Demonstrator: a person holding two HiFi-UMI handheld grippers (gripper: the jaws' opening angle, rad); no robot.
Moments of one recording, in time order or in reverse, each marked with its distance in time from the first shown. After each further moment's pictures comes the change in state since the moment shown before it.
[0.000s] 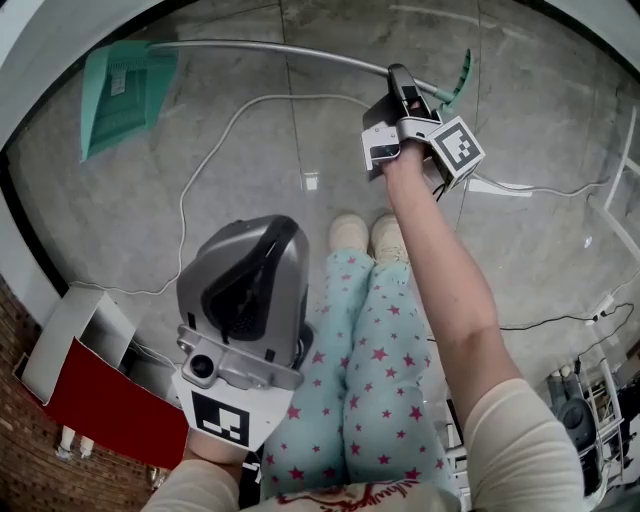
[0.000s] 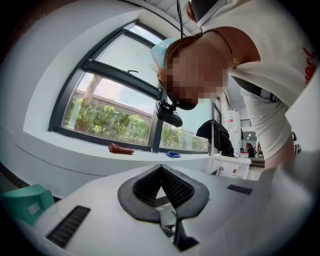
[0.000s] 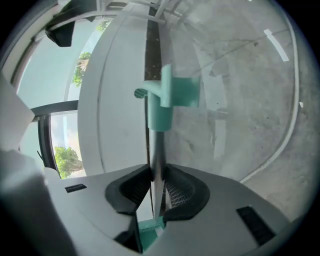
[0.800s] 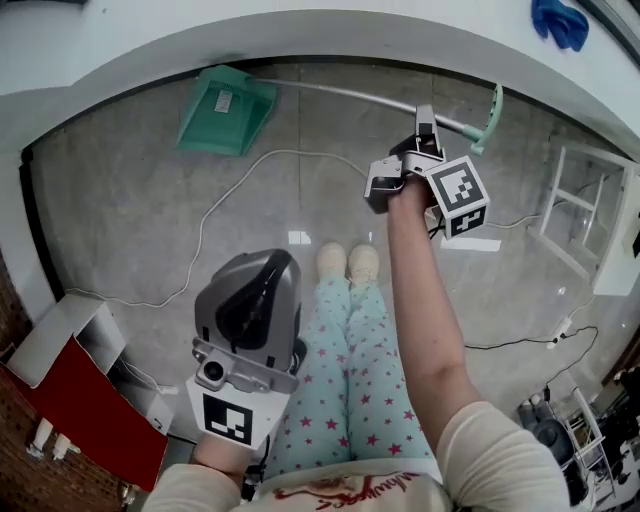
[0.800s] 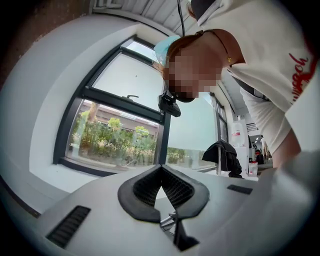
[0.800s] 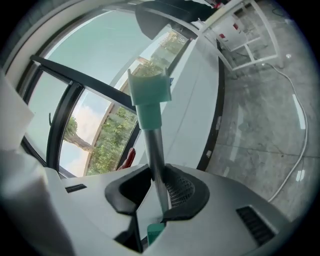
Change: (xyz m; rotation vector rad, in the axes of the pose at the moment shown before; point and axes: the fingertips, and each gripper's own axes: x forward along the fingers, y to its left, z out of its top) left arm -0.018 -0.028 0.203 0.021 -0.114 0.074; right arm -0.075 0.287 0.041 -0.453 -0.200 -0.054
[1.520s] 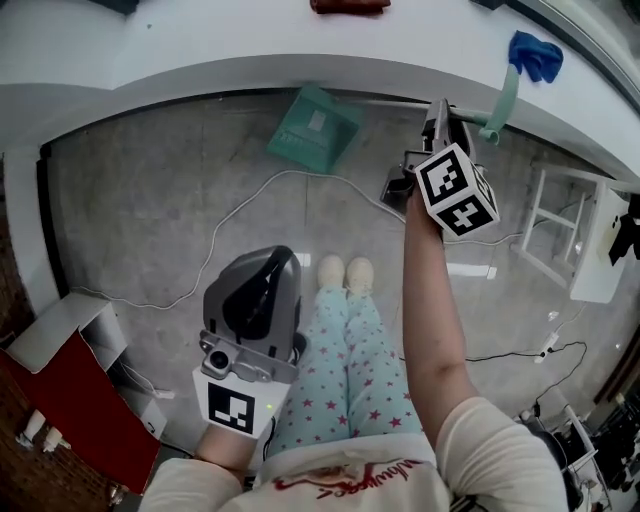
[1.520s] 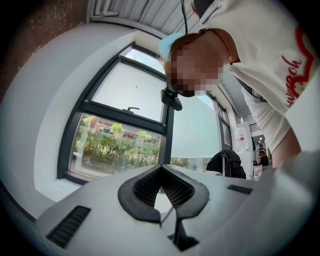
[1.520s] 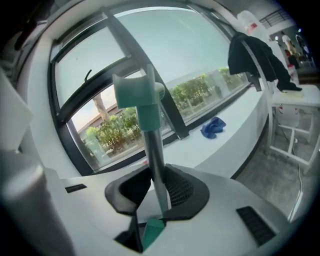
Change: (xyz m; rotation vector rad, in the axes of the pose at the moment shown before) left arm -0.007 -0.002 0.091 0.024 -0.054 0.037; right arm -0.026 0.153 0.068 -0.621 -0.053 0.011
